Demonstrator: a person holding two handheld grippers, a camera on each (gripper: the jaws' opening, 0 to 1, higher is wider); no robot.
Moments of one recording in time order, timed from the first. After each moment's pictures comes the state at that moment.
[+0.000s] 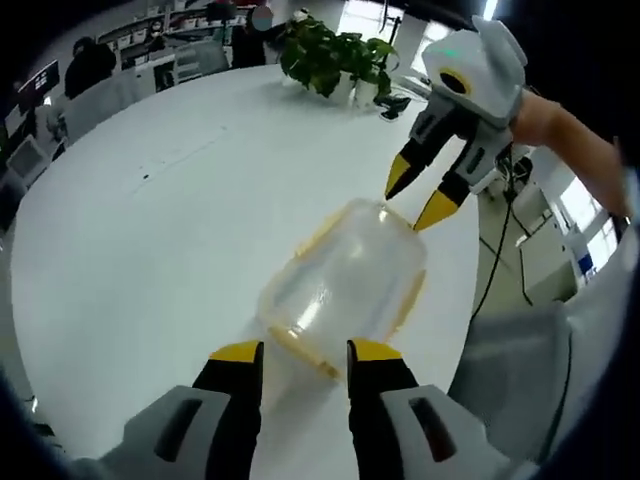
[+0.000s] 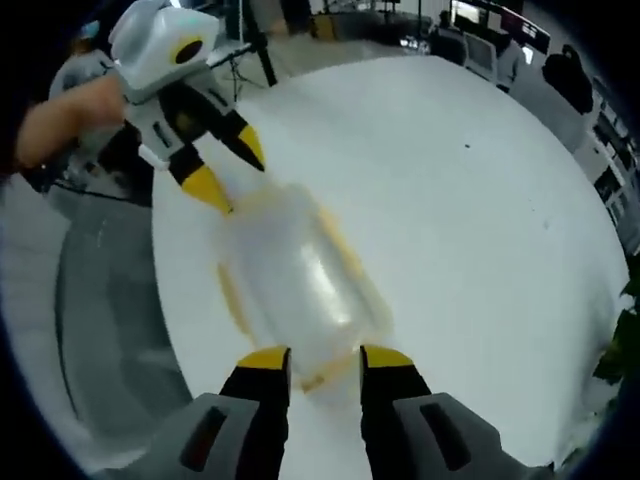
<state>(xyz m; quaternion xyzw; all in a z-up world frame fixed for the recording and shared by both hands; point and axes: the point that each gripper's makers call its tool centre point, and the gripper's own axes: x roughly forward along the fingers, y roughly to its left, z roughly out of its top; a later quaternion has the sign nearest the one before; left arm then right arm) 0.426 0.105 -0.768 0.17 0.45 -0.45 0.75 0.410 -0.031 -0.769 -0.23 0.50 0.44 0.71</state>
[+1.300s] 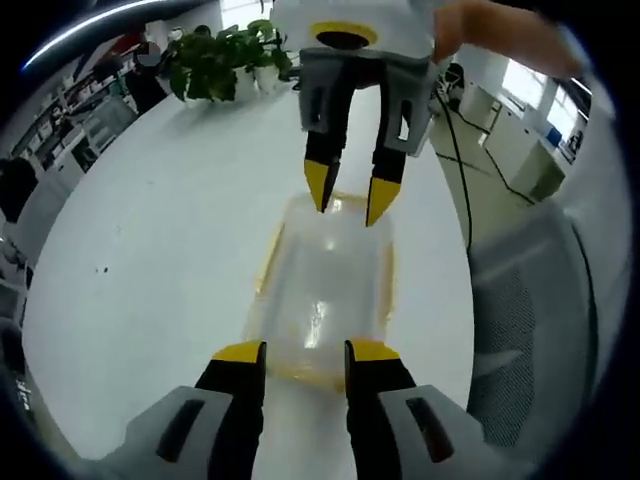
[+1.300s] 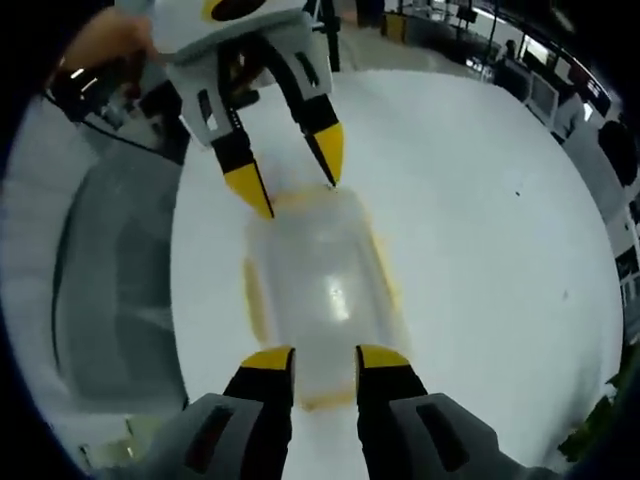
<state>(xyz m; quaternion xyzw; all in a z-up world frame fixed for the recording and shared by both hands) 0.421 0.072 -0.762 0.33 0.36 -0.56 0.67 0.403 -0.008 -0.773 -0.30 0.46 0.52 0.65</state>
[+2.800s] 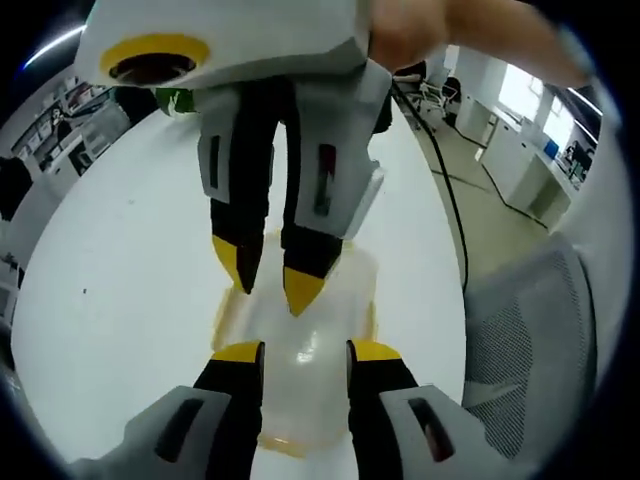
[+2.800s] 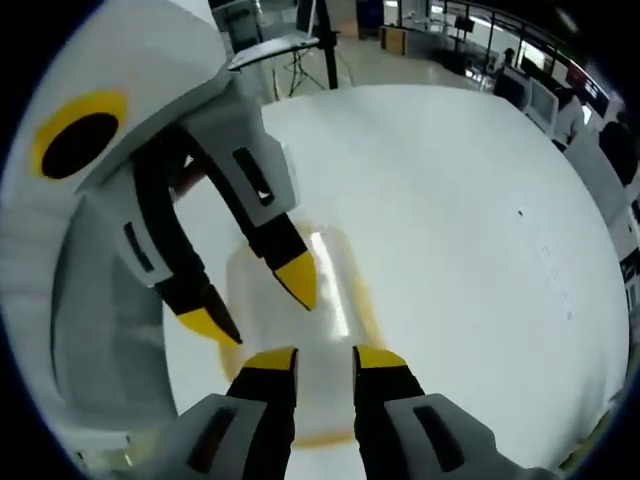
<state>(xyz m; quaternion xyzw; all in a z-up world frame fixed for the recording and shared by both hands) 0.402 0.024 -0.771 0.29 0.36 -0.57 0.68 0.431 0.018 -0.775 -0.28 0.44 0.53 0.67</state>
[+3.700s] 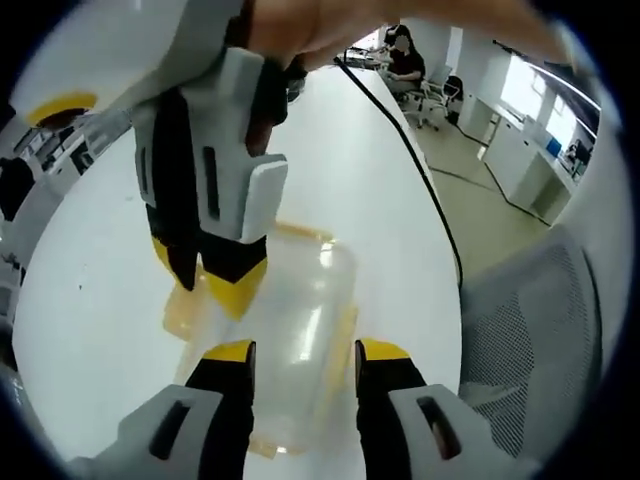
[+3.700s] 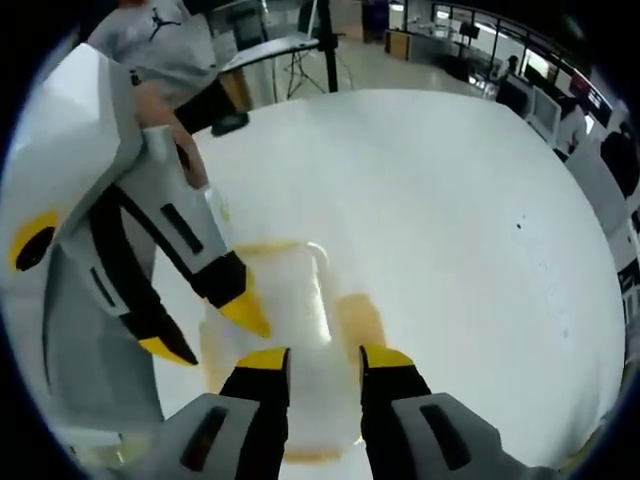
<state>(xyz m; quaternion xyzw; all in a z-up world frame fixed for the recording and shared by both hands) 0.381 0.023 -0.781 0.31 0.35 -0.56 0.68 0.452 0.029 -0.779 -0.28 0.43 0.54 0.67</state>
